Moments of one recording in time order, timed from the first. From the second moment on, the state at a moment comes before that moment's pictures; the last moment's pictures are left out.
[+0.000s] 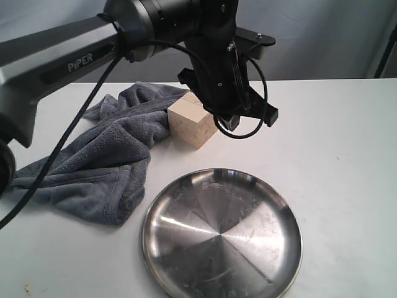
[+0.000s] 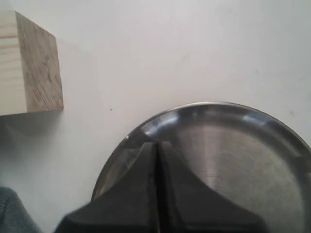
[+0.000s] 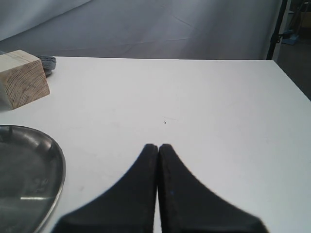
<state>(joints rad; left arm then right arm) -0.74 2.26 -2.14 -0.04 1.22 0.00 -0.02 0.03 0.00 0.14 0.32 -0.16</state>
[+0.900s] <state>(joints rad) -0.61 2.31 -2.18 0.09 1.21 -0.09 -0.02 0.03 0.00 0.14 0.32 -0.16</state>
